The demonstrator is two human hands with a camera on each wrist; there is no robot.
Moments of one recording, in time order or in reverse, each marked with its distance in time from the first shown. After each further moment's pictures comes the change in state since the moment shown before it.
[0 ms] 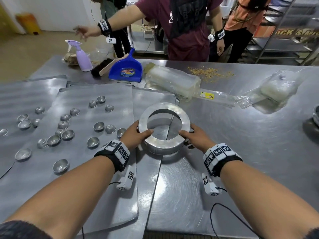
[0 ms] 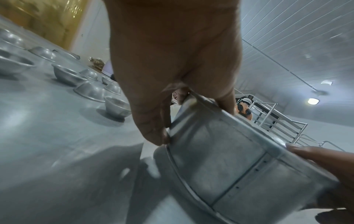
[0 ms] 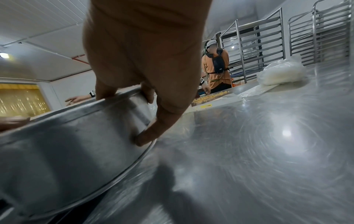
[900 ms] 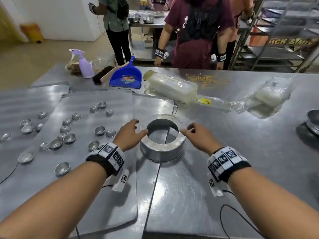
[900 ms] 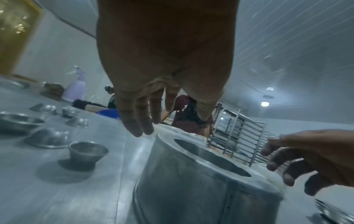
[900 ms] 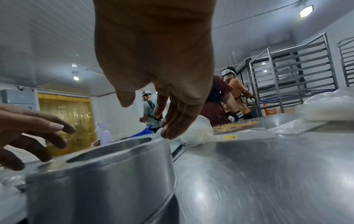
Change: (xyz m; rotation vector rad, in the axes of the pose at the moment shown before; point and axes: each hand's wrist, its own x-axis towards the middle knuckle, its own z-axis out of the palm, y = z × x) left_hand -0.023 0.039 -0.017 0.565 0.124 0.060; right_hand -0.028 -0.032 -0.020 -0.462 0.169 -0.113
